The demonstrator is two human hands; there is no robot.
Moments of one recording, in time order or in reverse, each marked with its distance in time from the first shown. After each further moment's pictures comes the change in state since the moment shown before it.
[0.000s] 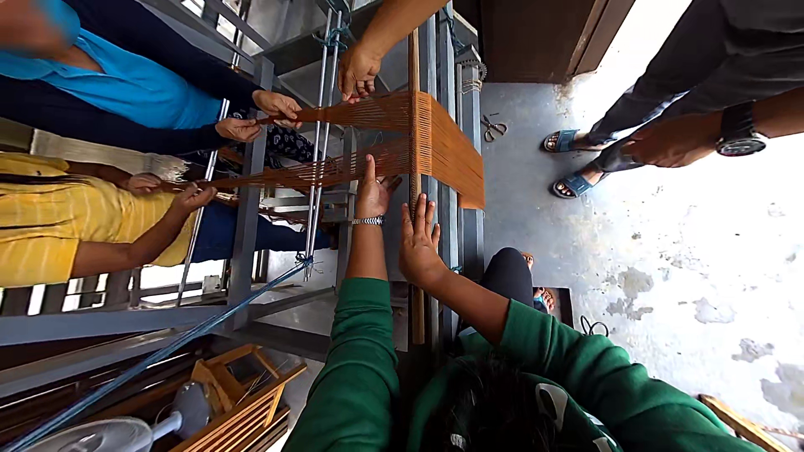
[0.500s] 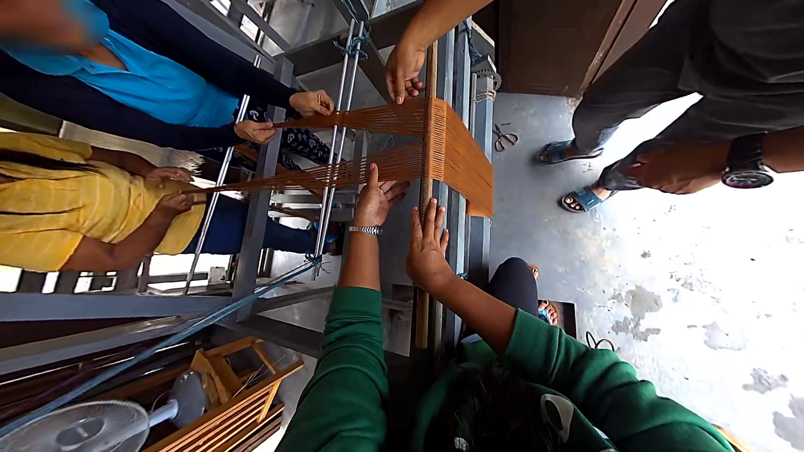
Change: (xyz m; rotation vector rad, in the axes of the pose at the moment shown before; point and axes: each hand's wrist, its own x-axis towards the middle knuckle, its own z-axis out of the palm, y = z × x) left_hand -0.016 0.016 -0.023 0.152 -0.060 -0.087; right_hand 0.000 -0.001 0.001 0.001 0.014 0.001
